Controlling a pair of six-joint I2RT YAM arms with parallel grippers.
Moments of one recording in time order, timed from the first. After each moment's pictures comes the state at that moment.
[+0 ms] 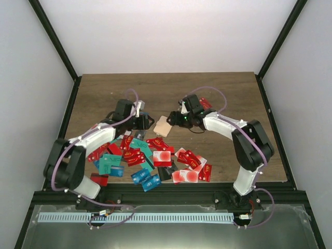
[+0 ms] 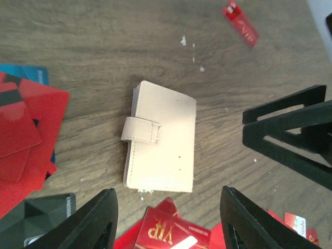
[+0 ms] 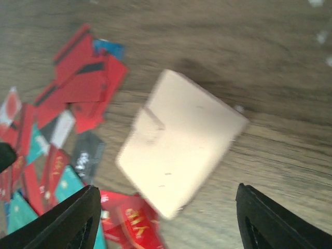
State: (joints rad) left arm -0.40 1.47 0.86 -0.11 0.36 -0.41; right arm 0.55 1.73 1.14 -0.22 -0.29 0.56
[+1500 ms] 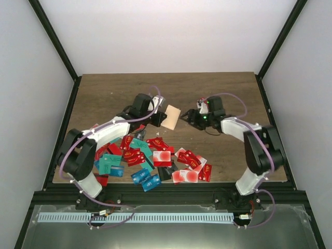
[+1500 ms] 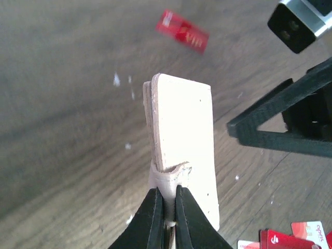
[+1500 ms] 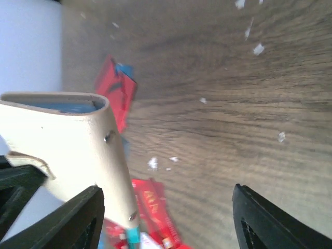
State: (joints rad) left arm -0.56 1.71 1.10 -0.12 0.31 -0.23; right arm 0.31 1.73 0.95 -0.03 -0.63 0.68
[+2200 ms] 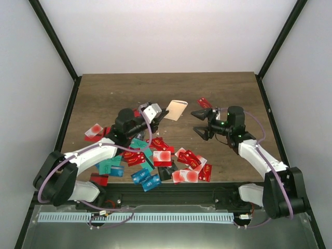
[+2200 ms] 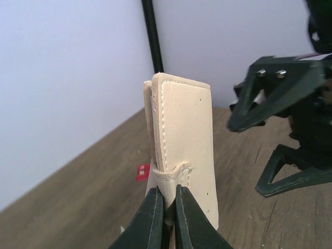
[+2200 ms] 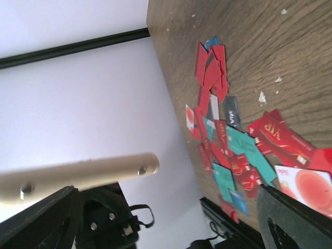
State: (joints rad) left arm -0.62 1.38 0.73 0.56 0.34 0.13; right arm 0.19 1.20 0.61 0.17 -0.84 1.37
